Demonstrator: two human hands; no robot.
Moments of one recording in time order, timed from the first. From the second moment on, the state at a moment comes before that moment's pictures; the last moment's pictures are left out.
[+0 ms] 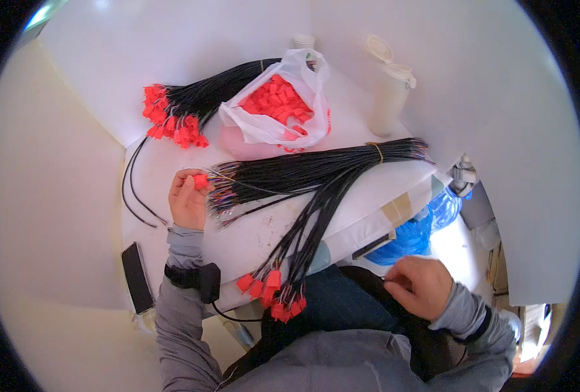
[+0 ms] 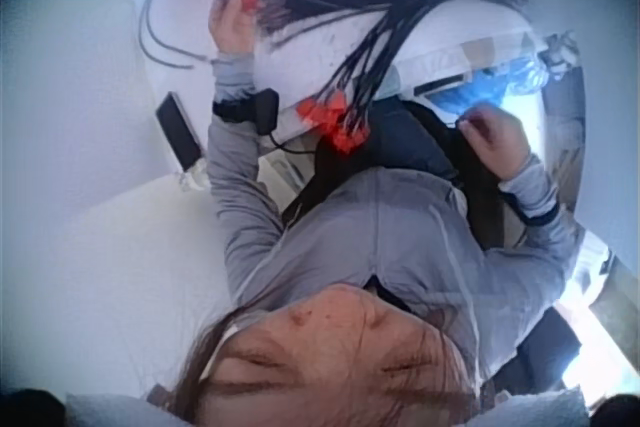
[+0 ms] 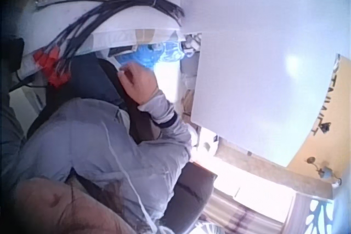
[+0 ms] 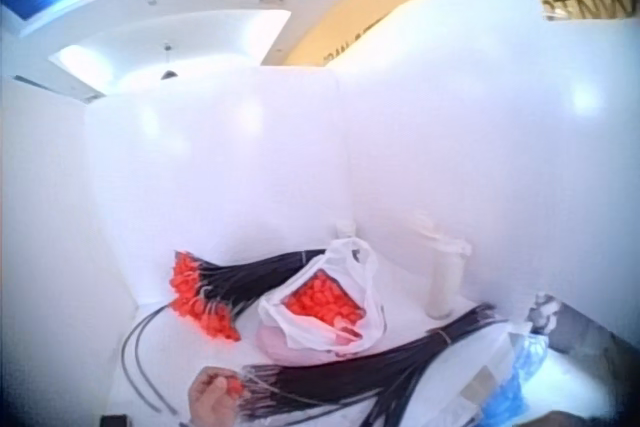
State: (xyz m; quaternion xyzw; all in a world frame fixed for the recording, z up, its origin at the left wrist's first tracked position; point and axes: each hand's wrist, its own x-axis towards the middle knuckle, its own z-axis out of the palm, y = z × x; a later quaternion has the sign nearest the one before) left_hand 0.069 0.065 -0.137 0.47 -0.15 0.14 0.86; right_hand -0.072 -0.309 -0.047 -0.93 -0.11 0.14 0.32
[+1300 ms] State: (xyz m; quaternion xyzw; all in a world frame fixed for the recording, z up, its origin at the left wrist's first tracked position) left_hand 0.049 0.035 -0.118 0.57 -0.13 0.14 0.80; right_hand 0.111 -0.141 -0.116 -0.53 -0.28 0.30 0.74
